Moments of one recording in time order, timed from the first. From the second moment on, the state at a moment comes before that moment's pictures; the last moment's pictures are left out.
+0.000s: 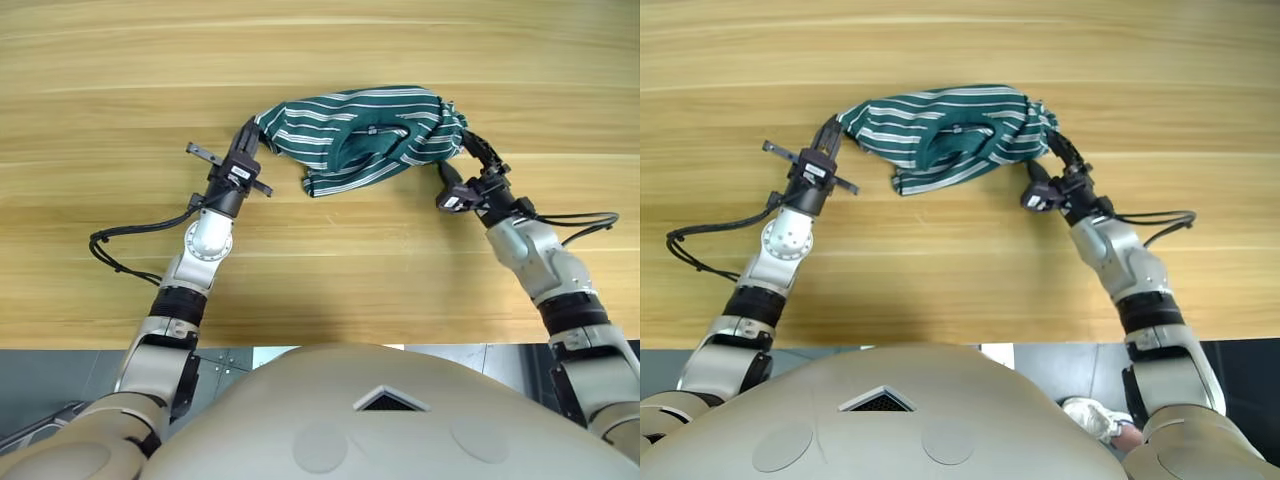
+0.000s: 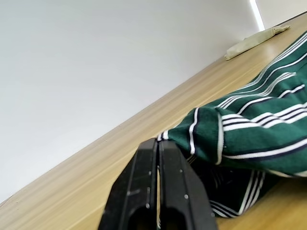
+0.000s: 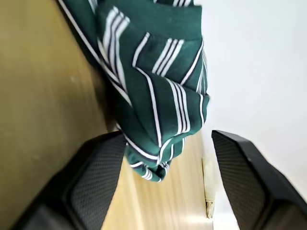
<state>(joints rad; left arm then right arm) -0.09 0.33 -0.19 0.51 0.26 -0.66 0.06 -0.11 -0.61 0.28 0.46 -0.82 -0.46 -0.21</state>
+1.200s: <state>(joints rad) -0.14 0.32 -0.13 0.67 0.29 -0.70 0.06 -0.21 -0.52 0.37 0.71 -0.76 -0.51 -0.55</state>
